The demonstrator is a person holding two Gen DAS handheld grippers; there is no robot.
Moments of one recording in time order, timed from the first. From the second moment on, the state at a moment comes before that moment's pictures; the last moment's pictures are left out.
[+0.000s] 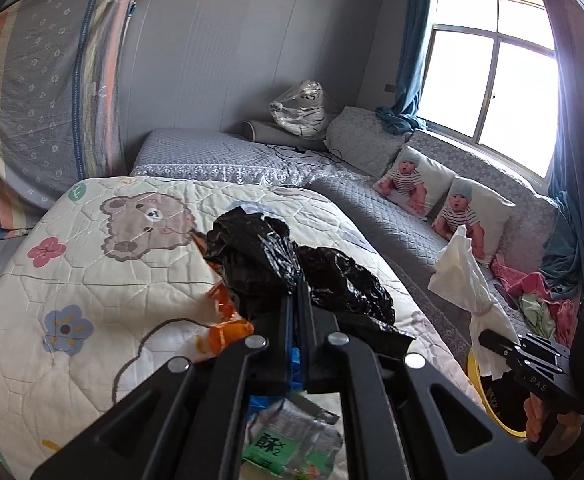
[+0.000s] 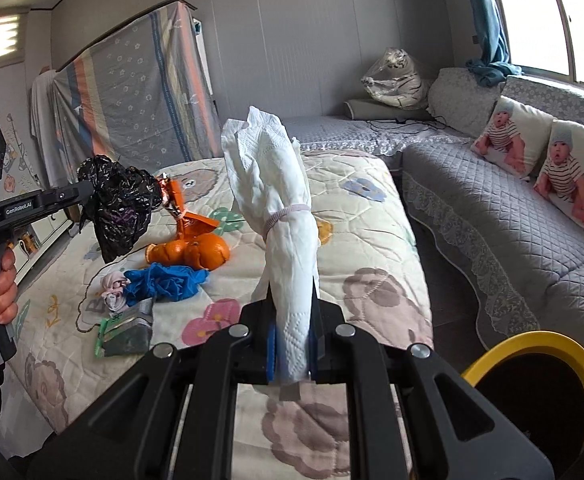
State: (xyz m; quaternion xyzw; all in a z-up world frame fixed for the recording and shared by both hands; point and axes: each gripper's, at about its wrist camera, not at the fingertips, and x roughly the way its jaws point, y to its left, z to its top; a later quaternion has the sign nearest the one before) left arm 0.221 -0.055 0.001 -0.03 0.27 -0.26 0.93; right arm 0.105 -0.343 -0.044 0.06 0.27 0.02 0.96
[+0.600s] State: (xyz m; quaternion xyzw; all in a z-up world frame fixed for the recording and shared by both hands) left arm 0.162 -0.226 0.009 0.04 0.26 -0.41 0.87; right arm 0.029 -0.447 -0.060 0.10 0.26 -0.13 0.95
